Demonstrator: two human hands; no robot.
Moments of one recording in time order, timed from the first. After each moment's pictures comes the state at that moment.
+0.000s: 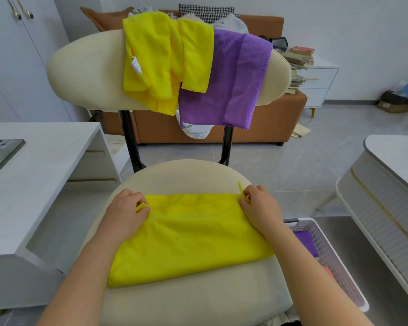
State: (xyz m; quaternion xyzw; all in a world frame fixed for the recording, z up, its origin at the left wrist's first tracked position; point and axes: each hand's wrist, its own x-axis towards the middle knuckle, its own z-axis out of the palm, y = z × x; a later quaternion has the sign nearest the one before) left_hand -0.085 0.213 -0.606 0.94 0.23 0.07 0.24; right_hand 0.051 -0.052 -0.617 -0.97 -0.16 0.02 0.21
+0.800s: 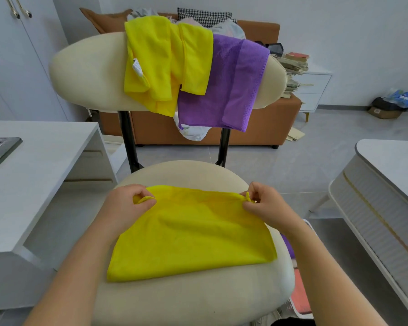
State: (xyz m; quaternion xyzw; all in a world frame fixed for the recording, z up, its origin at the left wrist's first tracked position) left_hand -0.092 0.203 -0.577 0.90 0.17 0.14 0.37; right_hand 0.037 -0.075 -0.577 -0.85 -0.21 0.13 0.46
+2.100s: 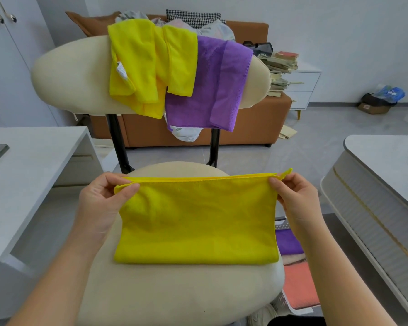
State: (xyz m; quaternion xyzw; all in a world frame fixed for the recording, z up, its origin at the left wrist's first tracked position) left_hand -0.101 0.191 -0.560 0.67 0.11 0.30 0.67; right_hand 0.027 -0.122 -0.558 -0.69 -0.08 0.00 0.72
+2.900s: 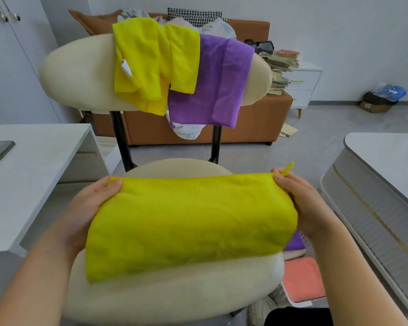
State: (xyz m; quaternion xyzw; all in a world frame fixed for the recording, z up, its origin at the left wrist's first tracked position) left_hand -0.137 0.190 -0.525 0.61 0.20 0.07 0.77; right_hand 0.013 -0.129 -0.537 -0.59 -0.10 0.22 0.77
